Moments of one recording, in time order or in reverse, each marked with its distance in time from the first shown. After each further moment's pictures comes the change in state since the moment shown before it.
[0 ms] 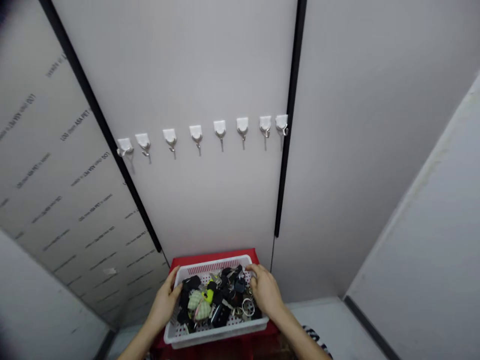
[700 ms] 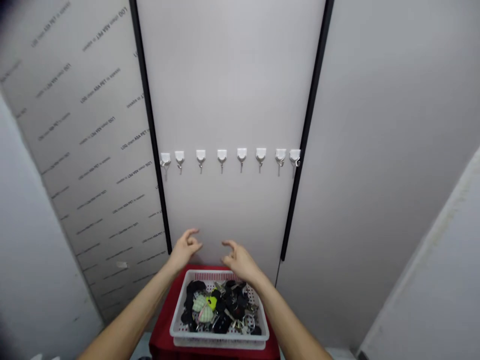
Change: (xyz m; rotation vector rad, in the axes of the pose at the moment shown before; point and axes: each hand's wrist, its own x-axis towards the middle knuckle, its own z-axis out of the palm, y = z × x) left_hand 0.021 0.113 -0.035 -0.416 0.045 0.240; right_hand 0.039 -0.103 -0.048 0.291 -0.261 -0.229
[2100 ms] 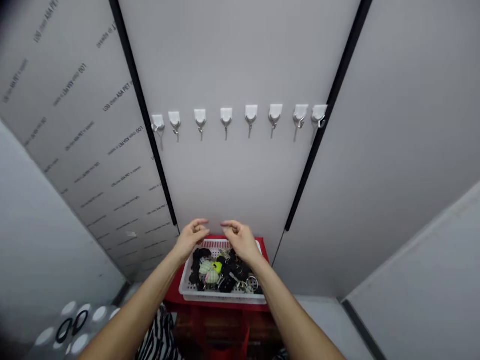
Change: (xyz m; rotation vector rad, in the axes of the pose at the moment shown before) left_hand -0.021 -0.022 0.009 -0.398 -0.118 -0.172; right_hand -0.005 0.009 0.030 0.487 0.146 -0.022
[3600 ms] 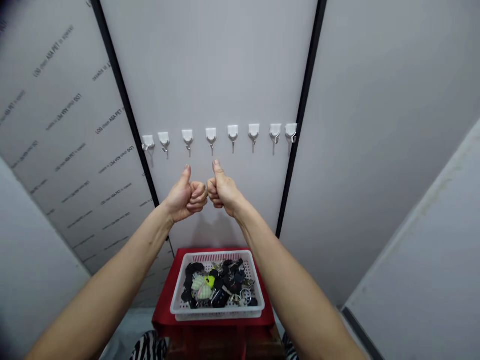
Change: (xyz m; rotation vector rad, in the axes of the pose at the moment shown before) left_hand 0.025 0.135 0.056 -0.069 -0.553 -0.053; right_hand 0.044 -0.137 -0.019 0.229 -0.181 0.035
